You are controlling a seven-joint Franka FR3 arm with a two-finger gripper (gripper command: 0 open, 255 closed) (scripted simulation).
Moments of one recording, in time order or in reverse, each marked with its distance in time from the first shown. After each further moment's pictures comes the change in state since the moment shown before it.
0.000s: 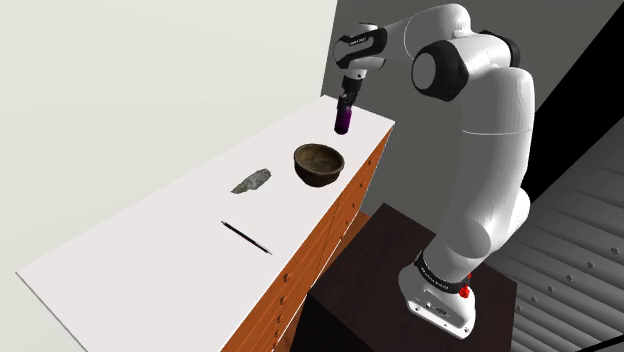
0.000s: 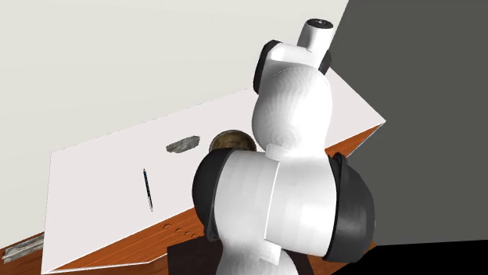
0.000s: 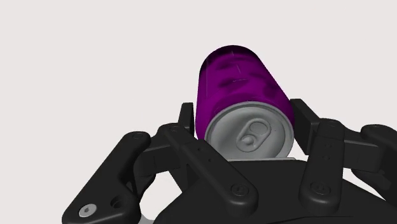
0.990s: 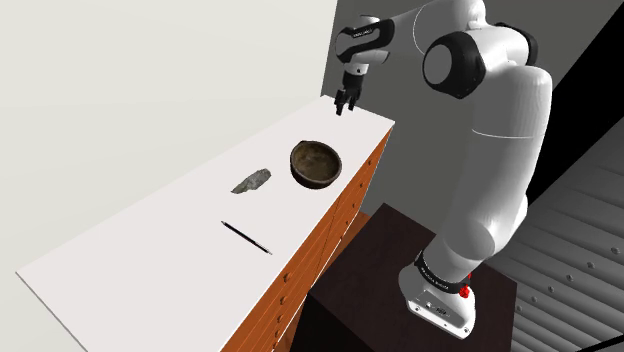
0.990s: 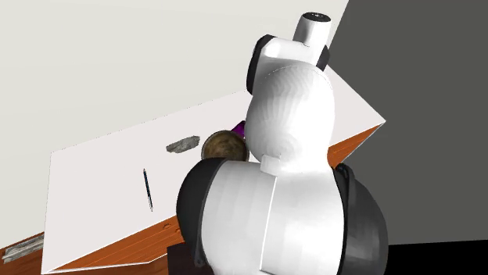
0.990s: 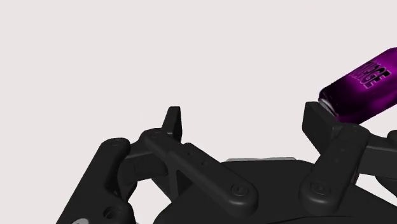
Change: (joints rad) arm 0.059 -0.096 -0.026 -0.079 -0.014 -0.039 0.196
